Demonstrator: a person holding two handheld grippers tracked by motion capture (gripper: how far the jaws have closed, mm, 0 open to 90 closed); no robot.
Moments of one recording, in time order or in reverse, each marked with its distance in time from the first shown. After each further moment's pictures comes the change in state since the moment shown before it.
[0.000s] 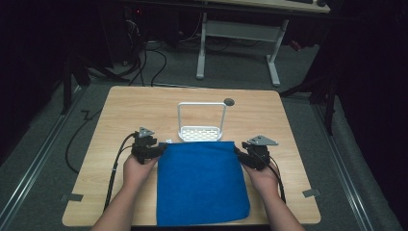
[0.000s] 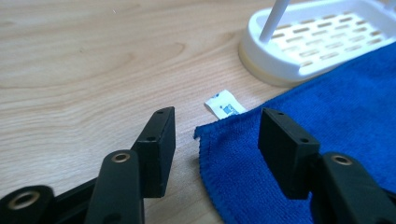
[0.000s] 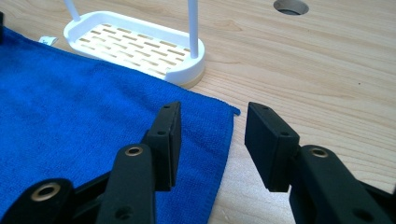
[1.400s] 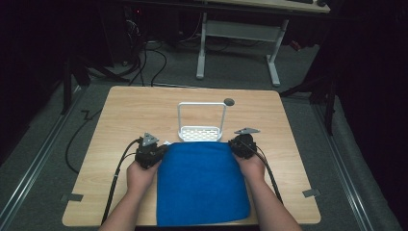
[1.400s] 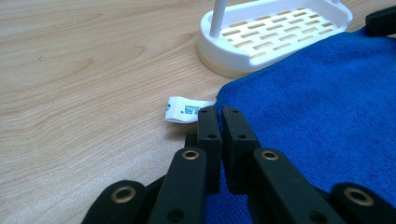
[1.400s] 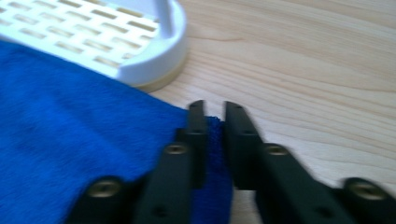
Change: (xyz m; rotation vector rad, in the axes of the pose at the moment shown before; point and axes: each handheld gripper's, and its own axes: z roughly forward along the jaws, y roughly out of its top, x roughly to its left) left arm -0.022 -0.014 -0.010 -0.071 -0.049 0.067; right arm -0.004 0.009 0.071 0.154 -0.026 0.019
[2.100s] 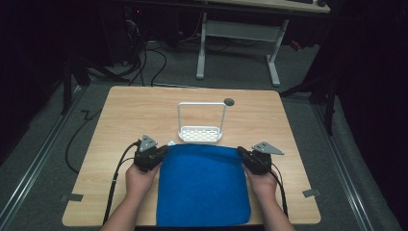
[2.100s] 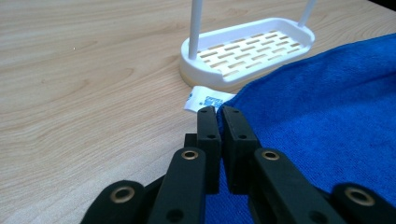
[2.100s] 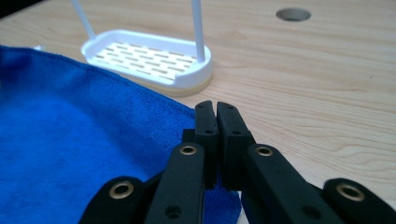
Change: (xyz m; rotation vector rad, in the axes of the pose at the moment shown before) left arm -0.013 -0.001 -0.021 -0.085 -0.017 0.032; right arm -0.001 -0.044 -0.072 -0.277 0.083 0.049
